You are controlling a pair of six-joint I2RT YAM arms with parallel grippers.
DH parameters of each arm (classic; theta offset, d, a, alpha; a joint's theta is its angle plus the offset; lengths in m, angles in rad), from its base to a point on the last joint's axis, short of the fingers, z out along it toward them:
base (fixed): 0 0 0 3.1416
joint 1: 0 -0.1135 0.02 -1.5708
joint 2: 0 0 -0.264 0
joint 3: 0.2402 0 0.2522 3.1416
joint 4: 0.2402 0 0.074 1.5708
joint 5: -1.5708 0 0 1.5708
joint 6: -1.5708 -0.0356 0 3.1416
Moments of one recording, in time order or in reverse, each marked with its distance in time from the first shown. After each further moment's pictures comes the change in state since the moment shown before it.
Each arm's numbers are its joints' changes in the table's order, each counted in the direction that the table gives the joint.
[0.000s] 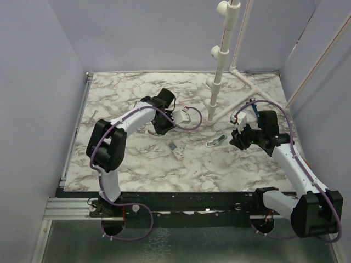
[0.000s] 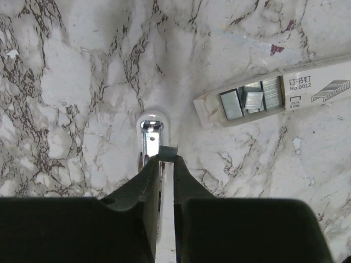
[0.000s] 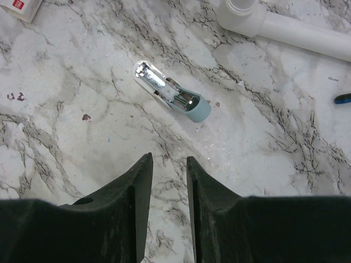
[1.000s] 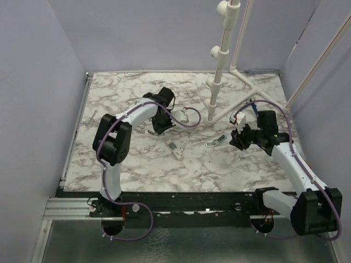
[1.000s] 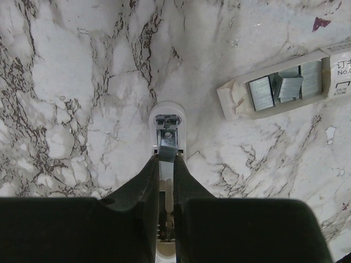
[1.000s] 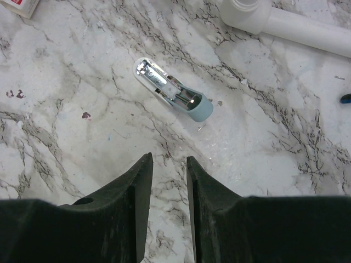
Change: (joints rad) left arm -0.035 -0.117 0.106 0.094 0.040 -0.069; right arm 0.000 -0.021 0.000 0.001 0.003 0.009
